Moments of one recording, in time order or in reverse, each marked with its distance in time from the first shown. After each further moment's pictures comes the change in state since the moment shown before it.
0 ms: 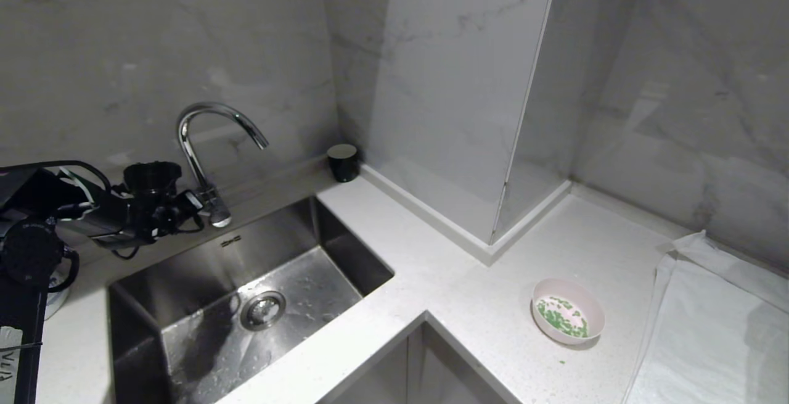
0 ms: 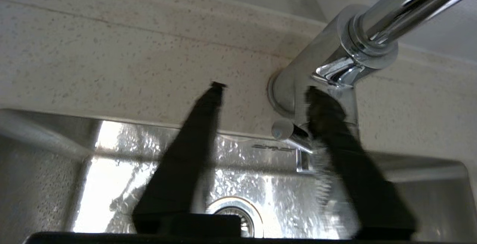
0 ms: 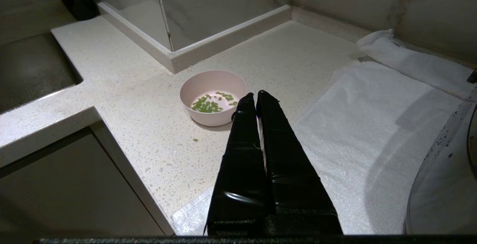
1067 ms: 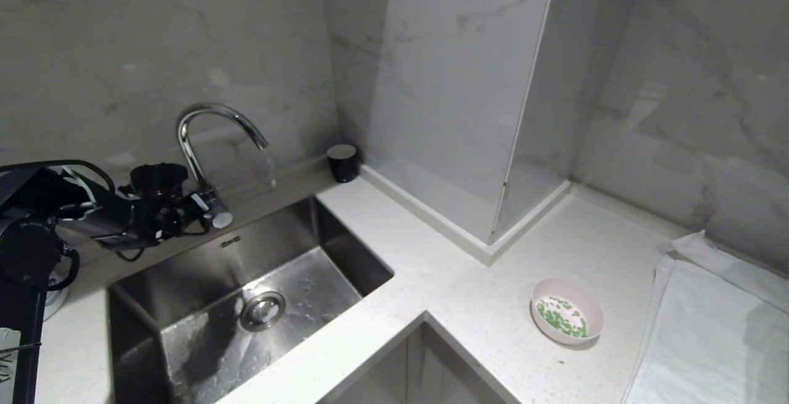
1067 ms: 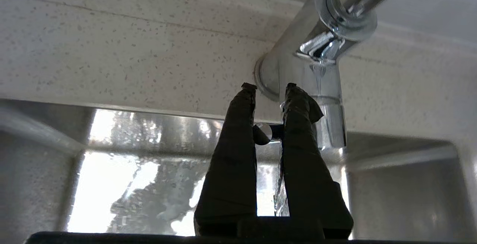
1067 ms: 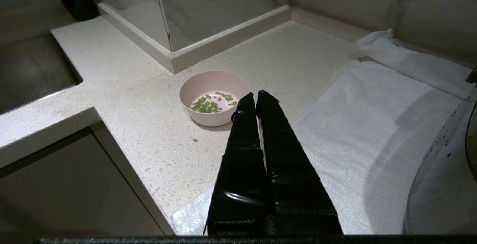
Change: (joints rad) left arm -0.010 -0.020 0.056 0.007 0.009 0.029; right arm 0.000 0.000 0.000 0.000 0.000 0.000
